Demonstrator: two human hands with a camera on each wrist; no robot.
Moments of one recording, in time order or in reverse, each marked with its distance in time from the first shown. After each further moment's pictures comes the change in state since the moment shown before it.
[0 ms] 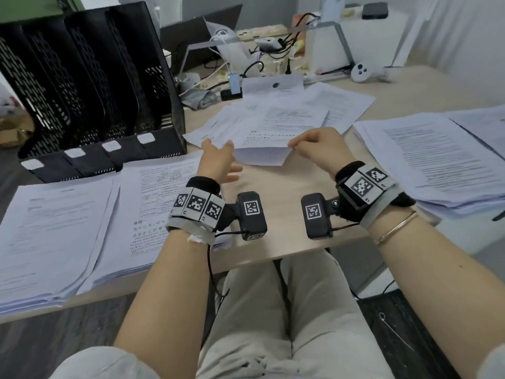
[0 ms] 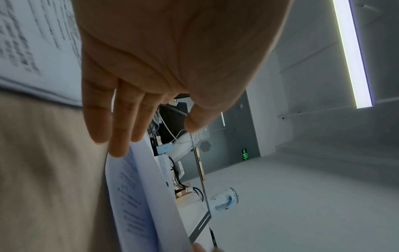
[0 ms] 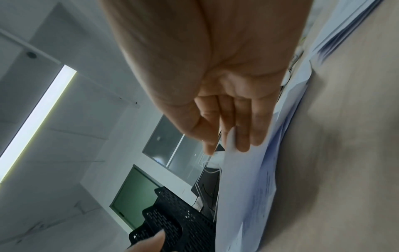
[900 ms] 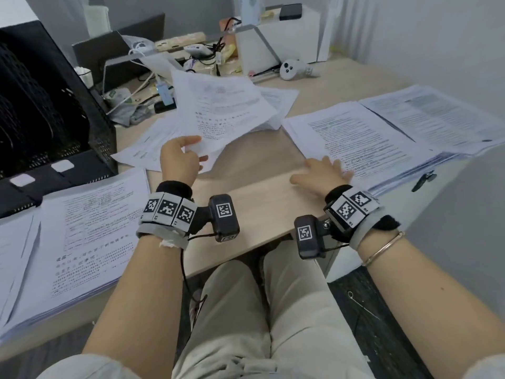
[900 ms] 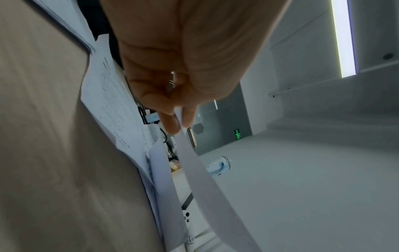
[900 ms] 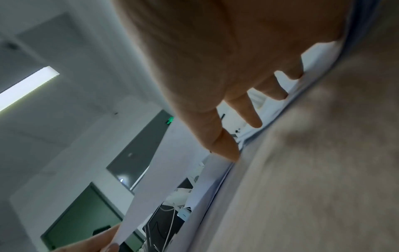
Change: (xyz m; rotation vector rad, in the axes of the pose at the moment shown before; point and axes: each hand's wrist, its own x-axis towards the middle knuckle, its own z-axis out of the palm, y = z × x) left_hand -0.004 0.006 0.084 0.177 0.103 0.347; right_hand -0.044 0.084 -0.097 -0.678 -0.017 0.480
